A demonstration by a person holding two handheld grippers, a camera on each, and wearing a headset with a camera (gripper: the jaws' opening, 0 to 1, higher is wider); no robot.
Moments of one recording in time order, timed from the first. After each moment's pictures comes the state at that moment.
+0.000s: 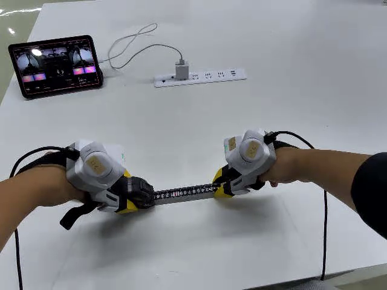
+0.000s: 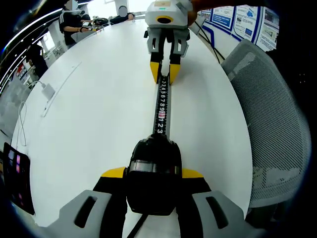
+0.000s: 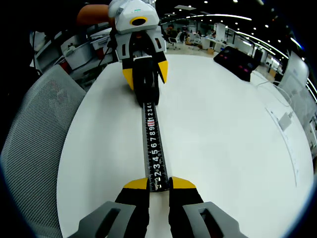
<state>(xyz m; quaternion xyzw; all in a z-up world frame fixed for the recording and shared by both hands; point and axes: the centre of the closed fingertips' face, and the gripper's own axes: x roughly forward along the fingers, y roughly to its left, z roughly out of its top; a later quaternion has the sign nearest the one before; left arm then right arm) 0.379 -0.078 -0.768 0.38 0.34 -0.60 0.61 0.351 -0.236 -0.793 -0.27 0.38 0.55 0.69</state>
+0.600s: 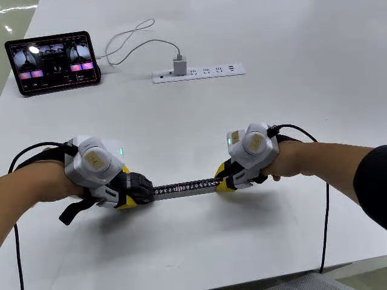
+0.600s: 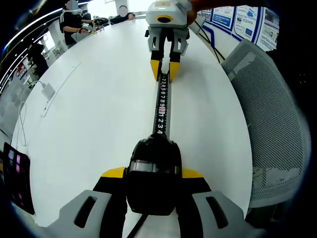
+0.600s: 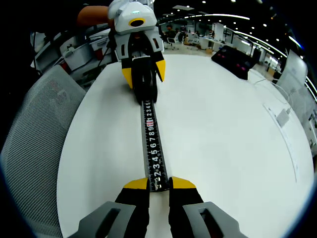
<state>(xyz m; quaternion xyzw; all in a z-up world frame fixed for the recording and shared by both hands) 0.377 -0.078 -0.767 0.38 0.34 -0.60 0.61 0.350 -0.245 -0.793 -0.27 0.38 0.55 0.70</state>
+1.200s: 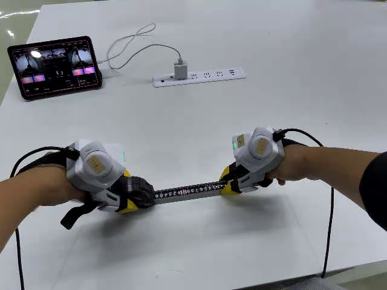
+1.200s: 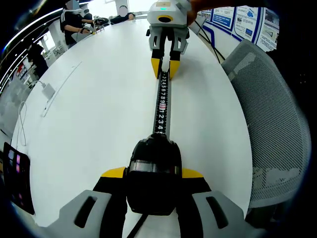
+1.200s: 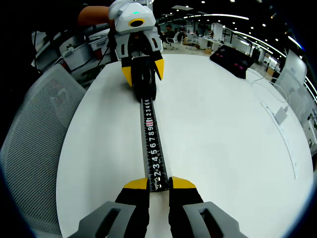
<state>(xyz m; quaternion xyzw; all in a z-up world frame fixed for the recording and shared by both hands) 0.378 -0.078 -0.767 0.38 0.34 -0.60 0.61 0.349 -0.253 -0.792 -0.27 0.38 0.54 0.70</state>
